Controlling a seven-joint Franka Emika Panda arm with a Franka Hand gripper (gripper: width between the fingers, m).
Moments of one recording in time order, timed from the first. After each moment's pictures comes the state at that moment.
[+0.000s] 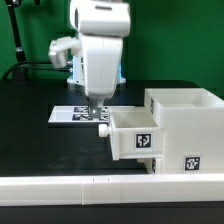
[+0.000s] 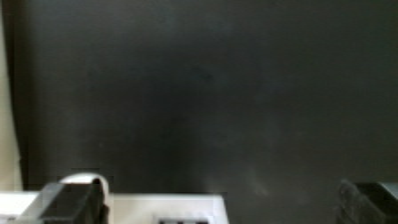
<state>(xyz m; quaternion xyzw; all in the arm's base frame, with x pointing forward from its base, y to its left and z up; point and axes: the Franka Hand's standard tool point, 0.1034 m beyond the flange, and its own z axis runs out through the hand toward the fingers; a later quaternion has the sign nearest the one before) 0.538 -0.039 0.080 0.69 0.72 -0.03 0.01</state>
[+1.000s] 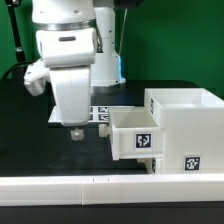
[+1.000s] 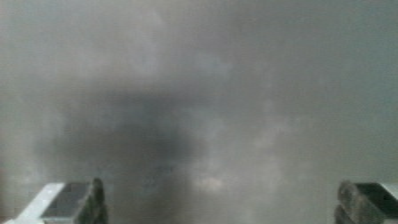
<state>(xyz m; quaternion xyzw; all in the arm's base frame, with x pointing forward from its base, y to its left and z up) 0.534 -0.053 0.055 0.69 0.72 0.00 -0.06</state>
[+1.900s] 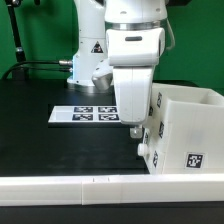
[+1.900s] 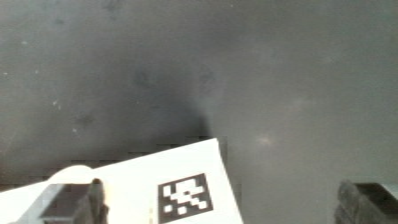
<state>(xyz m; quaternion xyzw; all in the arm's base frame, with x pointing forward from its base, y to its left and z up) 0.538 0.037 0.060 0.78 0.62 -0.01 -0.06</state>
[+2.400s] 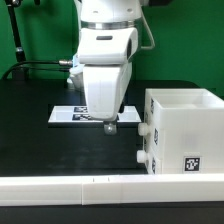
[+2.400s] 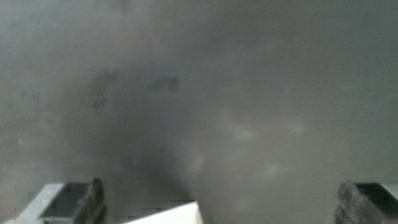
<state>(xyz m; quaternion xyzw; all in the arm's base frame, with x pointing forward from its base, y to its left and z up) 0.513 -0.006 0.057 0.79 0.61 -0.02 -0.06</state>
